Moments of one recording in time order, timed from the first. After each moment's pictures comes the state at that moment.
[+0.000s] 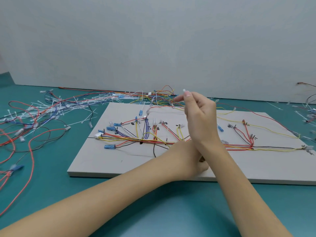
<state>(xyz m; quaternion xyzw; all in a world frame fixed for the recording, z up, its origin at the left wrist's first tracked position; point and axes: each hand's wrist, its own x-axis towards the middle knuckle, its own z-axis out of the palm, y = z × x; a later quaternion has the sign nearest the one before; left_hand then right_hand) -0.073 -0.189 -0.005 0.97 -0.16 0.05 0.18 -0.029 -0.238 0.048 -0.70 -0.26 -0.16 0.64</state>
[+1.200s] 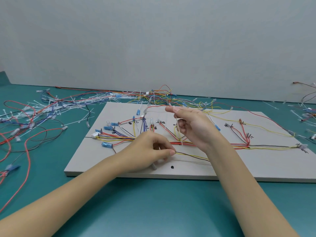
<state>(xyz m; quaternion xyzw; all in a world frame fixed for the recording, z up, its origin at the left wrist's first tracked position) -0.095 -0.112 -0.007 0.86 -0.10 0.03 0.49 0.000 -0.255 0.029 -0.63 -0.21 0.20 0.72</state>
